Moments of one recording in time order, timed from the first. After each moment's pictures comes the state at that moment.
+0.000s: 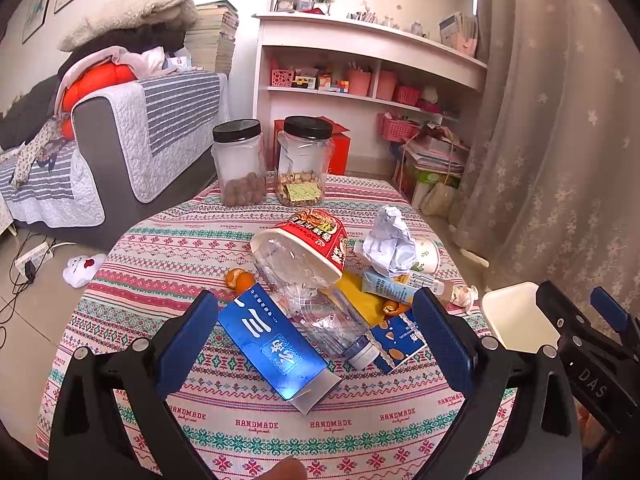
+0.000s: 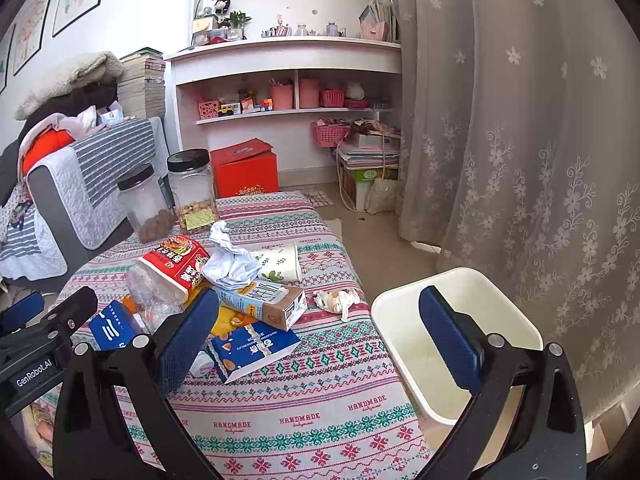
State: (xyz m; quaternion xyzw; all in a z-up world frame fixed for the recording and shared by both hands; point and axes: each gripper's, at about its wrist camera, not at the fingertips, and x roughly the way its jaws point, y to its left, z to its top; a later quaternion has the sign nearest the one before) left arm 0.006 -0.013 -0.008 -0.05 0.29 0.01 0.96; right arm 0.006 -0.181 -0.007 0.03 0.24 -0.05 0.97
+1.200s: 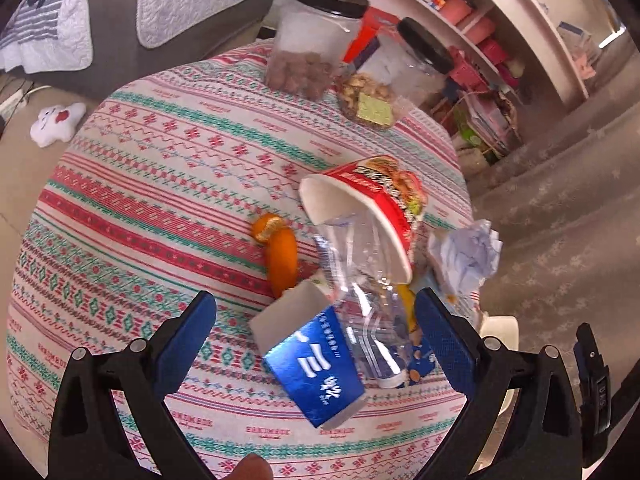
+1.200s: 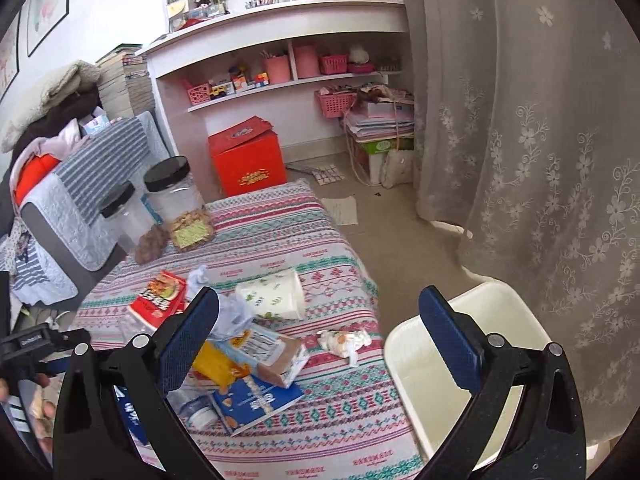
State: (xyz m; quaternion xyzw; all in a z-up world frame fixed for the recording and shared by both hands) left arm 0.124 0.104 -0.052 -0.26 0.52 0.01 0.81; right arm 0.111 -0.219 0.009 0.09 0.34 -0.03 0.94
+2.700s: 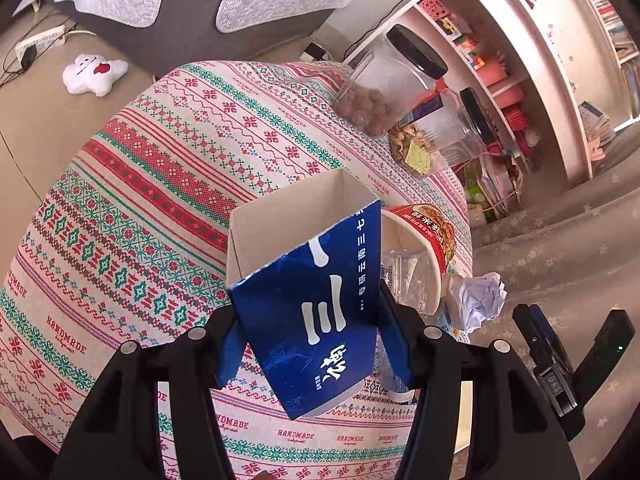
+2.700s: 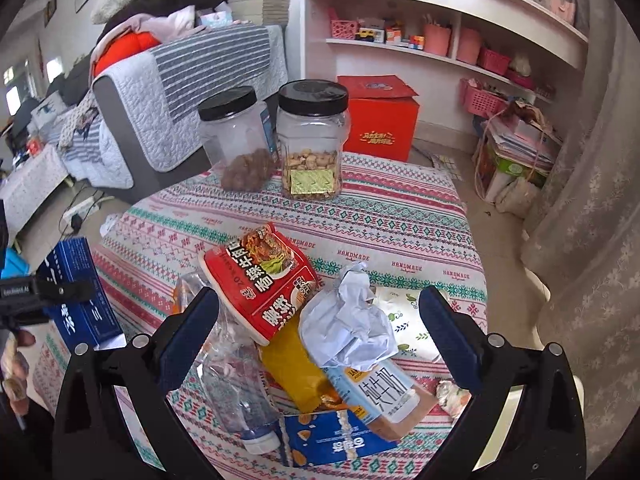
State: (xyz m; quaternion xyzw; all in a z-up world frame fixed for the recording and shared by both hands) left arm 0.084 0.180 -0.063 -0.37 0.47 0.04 0.80; right arm 0.187 -0.091 -0.014 -0.11 0.40 0.19 0.89
